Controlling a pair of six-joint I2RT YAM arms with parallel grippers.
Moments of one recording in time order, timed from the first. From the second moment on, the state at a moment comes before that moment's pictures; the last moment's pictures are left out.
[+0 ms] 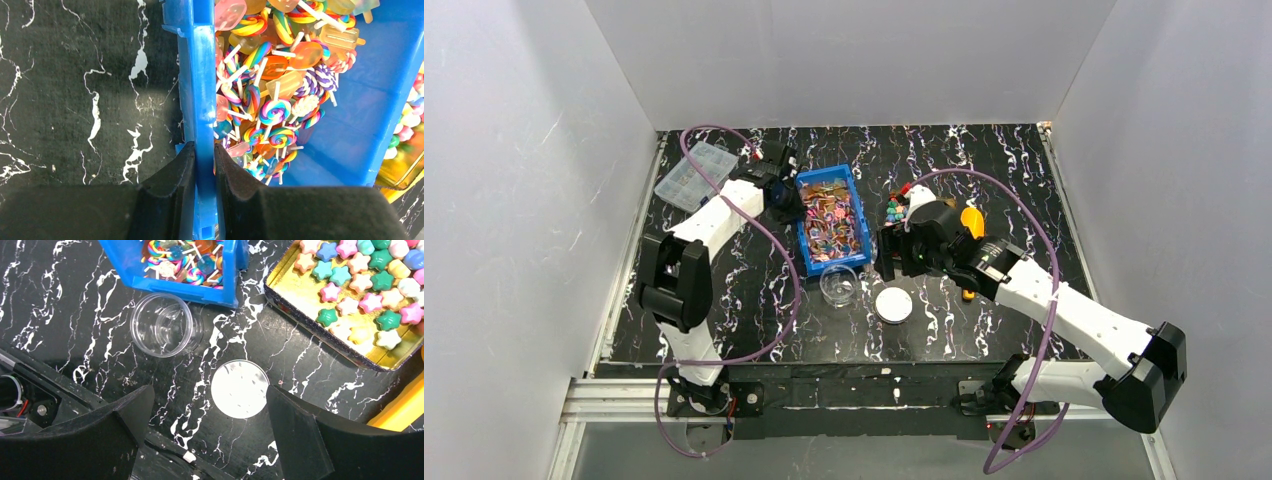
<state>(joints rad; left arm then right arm) -0.37 1.79 1.43 -0.69 -0.01 -0.63 0.85 1.16 1.03 -0.57 0.10 0.42</state>
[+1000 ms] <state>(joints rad) -0.40 1.64 1.28 -0.78 -0.09 -0.58 0.75 1.31 1.10 -0.61 0.28 0.44</state>
